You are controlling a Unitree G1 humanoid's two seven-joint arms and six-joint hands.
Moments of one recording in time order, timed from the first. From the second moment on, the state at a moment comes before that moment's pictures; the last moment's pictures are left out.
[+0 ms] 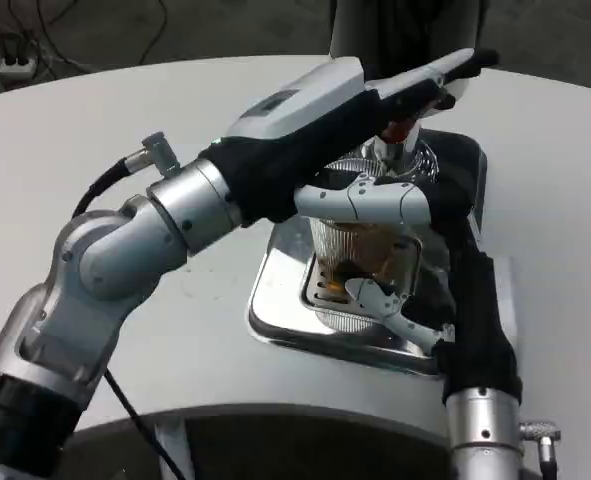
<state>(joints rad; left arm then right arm) -0.86 0.45 -0.22 0.28 0.21 -0.45 -0.47 -0.29 0.08 0.14 0.19 -0.32 -0.19 -0.41</state>
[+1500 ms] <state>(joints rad) -0.91 0.45 -0.22 0.37 0.24 -0.47 -0.47 -0.54 0.08 0.13 0.50 -0.34 -0.21 -0.43</state>
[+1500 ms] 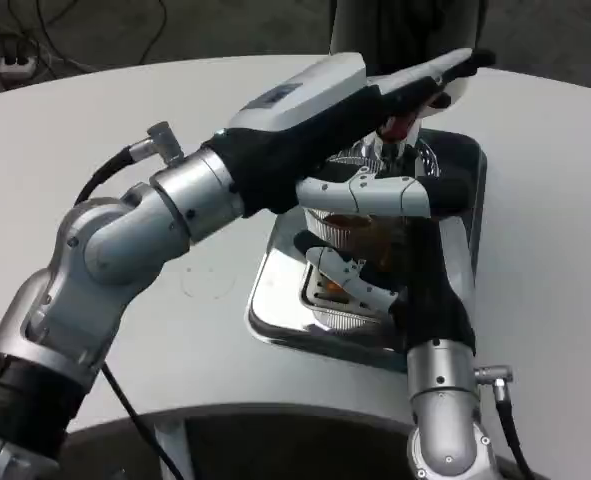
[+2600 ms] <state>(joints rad) -0.90 0.46 -0.20 0.37 0.20 -0.46 -0.48 -0.59 0.09 0.15 0.56 -0.37 -0.17 -0.55</state>
